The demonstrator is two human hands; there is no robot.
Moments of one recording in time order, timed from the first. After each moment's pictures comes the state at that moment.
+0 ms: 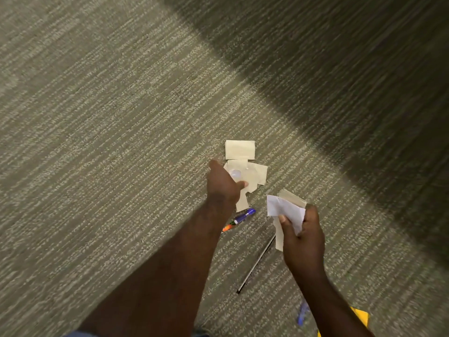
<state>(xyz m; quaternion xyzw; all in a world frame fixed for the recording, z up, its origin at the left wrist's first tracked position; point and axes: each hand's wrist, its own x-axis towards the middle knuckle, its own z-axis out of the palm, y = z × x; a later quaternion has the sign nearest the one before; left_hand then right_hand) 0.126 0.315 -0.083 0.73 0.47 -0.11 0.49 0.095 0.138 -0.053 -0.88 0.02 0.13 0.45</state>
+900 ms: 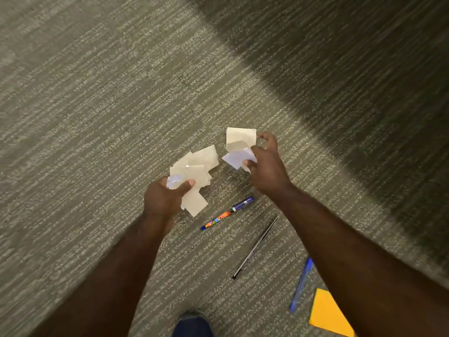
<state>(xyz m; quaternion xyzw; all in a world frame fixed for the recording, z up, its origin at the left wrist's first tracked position) 0.025 0.379 -0.085 0.58 0.58 -0.02 0.57 0.184 0.219 -0.088 -0.91 -0.24 0.23 0.26</state>
